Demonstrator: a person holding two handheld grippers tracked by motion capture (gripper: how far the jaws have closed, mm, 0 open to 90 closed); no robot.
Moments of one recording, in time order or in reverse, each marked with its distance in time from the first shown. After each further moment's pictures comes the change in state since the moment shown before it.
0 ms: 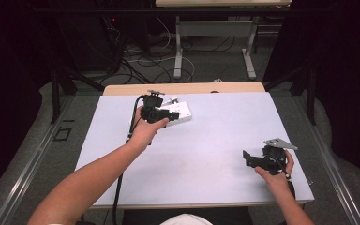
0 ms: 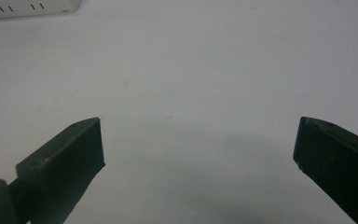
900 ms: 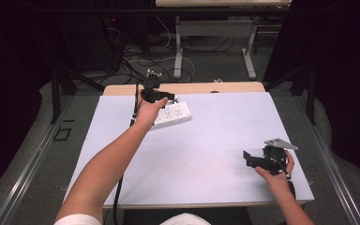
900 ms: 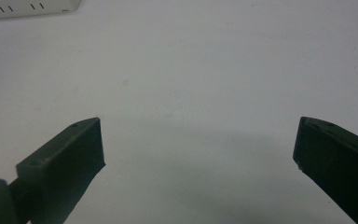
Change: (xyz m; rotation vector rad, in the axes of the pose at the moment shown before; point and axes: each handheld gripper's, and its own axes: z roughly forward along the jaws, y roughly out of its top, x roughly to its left) left arm 0.034 0.048 0.025 -0.038 0.097 -0.117; right arm -0.002 -0.001 0.000 0.001 0.006 0.002
